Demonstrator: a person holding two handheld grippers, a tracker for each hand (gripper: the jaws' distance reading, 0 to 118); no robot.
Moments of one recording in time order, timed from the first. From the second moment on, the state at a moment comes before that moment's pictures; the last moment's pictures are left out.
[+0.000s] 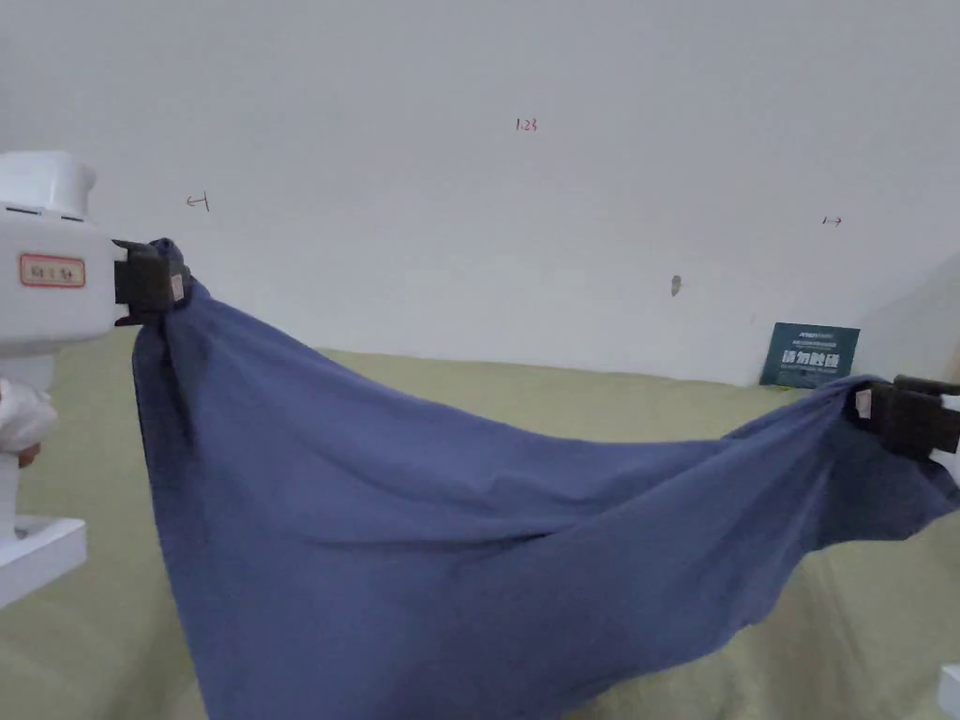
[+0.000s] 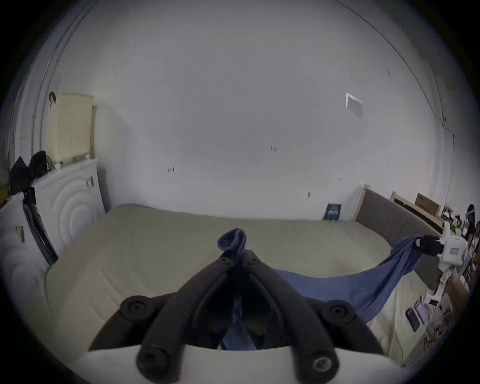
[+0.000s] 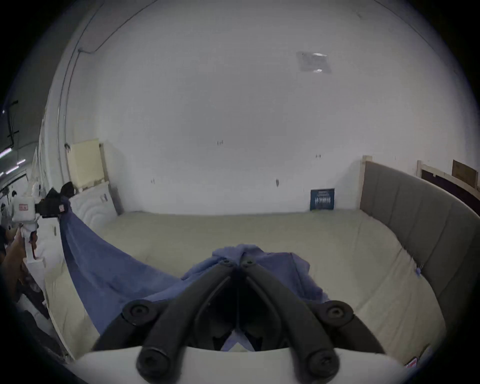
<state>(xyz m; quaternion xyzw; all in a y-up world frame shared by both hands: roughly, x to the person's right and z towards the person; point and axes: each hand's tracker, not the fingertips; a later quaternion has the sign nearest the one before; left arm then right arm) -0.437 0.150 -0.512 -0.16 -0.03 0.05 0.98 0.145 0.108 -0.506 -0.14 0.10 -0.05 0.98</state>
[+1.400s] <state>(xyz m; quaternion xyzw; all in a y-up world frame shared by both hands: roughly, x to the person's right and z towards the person) -0.467 -0.074 -0.336 -0.36 -0.03 0.16 0.92 0.207 -0.062 -0.363 -0.29 0.04 -0.12 0.95</state>
